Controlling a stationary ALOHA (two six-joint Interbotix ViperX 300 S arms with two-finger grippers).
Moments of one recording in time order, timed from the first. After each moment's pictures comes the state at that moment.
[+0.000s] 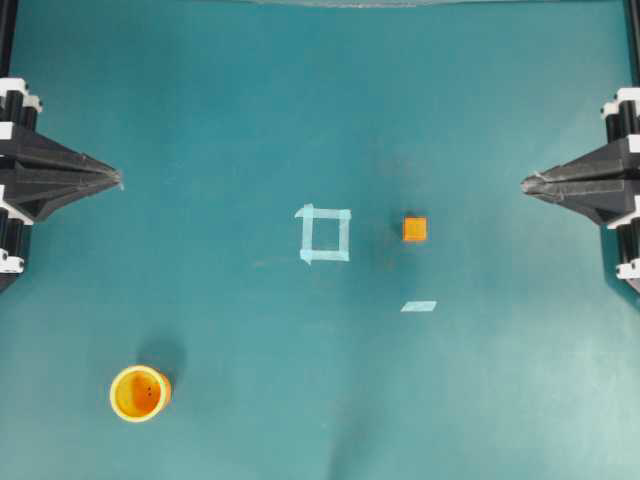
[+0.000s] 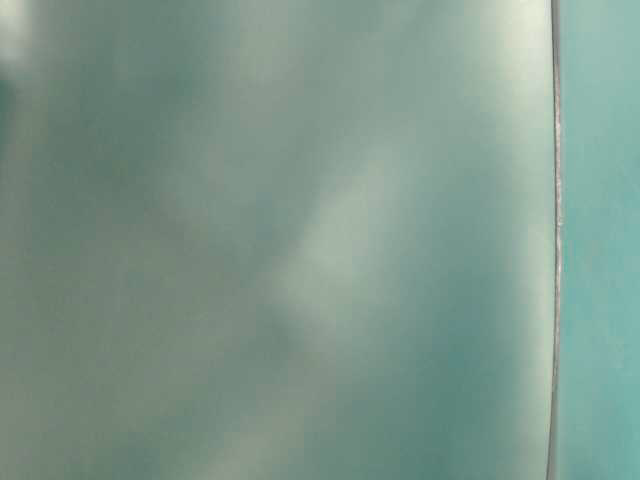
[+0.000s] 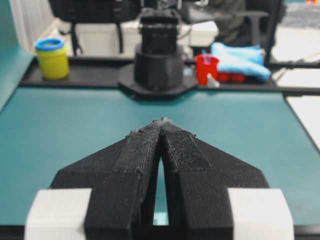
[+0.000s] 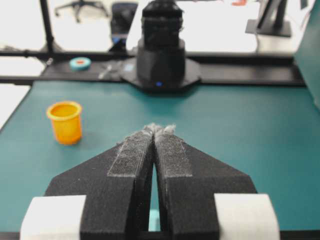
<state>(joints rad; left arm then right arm) 0.00 -0.96 1.17 0.00 -0.29 0.00 0.00 -0.96 1.19 0.00 -0.29 0.00</state>
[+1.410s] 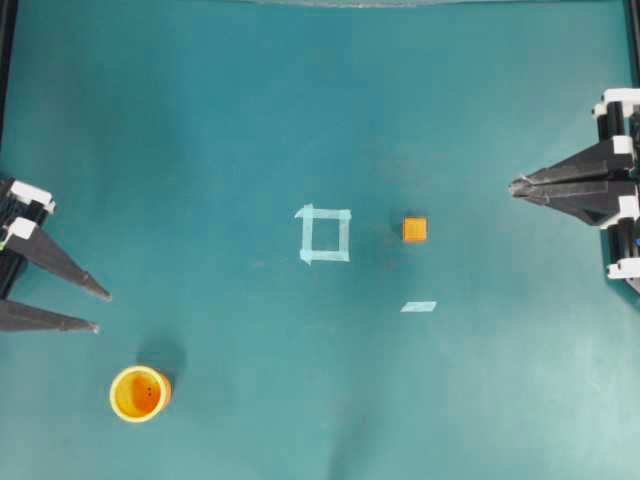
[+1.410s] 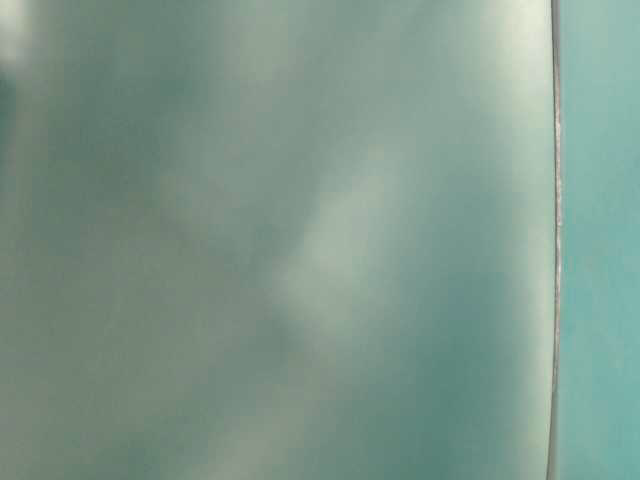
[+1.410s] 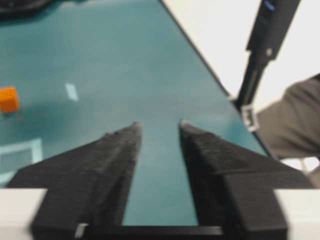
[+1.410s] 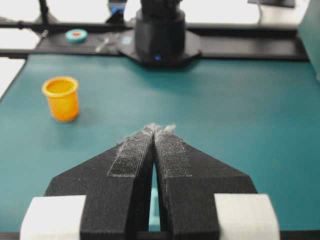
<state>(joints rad) -0.35 -0.93 1.17 0.01 -0.06 -0.04 0.00 -0.92 1.14 0.00 -0.19 0.00</state>
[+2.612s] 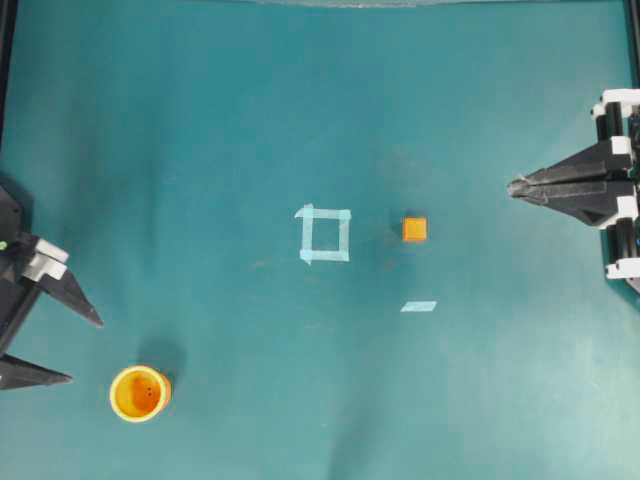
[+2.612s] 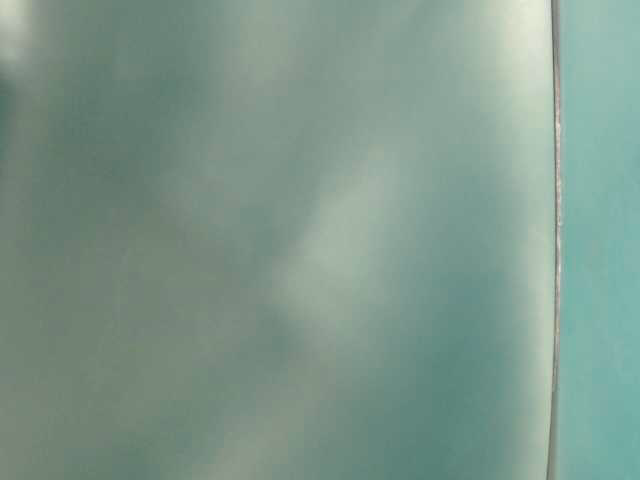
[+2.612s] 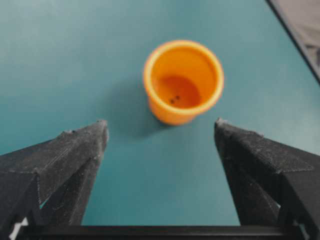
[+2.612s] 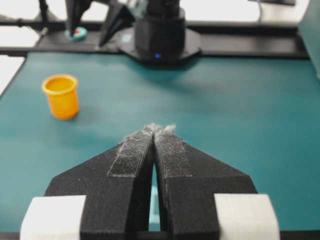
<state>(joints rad) -0.52 -0.78 1.17 0.01 0.30 -0.13 -0.01 -0.92 1.14 0.00 -0.19 0.00</state>
